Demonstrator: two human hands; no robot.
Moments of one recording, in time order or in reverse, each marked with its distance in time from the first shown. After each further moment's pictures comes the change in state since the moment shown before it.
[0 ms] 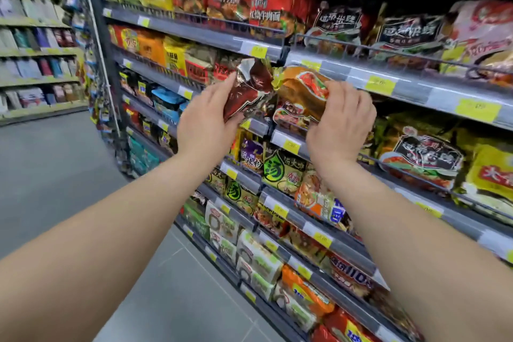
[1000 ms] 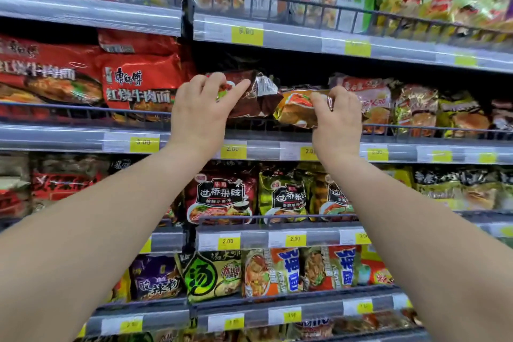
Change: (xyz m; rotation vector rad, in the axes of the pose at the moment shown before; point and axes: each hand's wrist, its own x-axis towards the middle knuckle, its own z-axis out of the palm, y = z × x) left_hand 0.264 0.050 0.150 -0.262 0.435 0.837; right_hand 0.141 0.051 0.031 -0.742 0.114 0.140
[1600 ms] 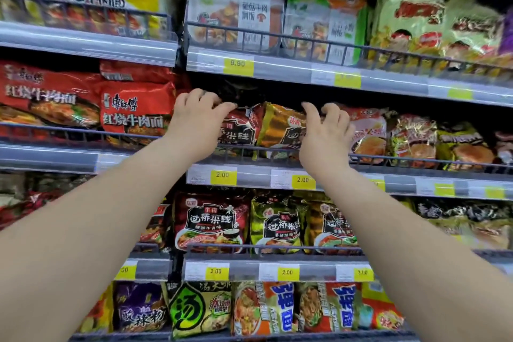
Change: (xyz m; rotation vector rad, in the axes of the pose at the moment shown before) left_hand 0.043 -0.003 -0.008 0.044 -0.484 -0.058; right_hand 0.031 -0.001 -0.003 0.032 -0.240 0.102
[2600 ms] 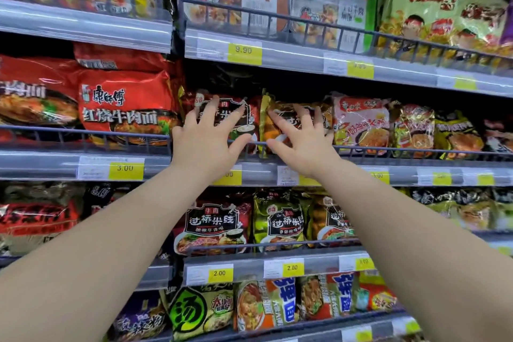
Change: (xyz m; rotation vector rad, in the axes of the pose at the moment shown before) left_hand -0.019 0.015 0.041 -0.266 -0.085 -0.160; right_hand 0.003 -0.019 0.027 0.101 -0.390 -0.120
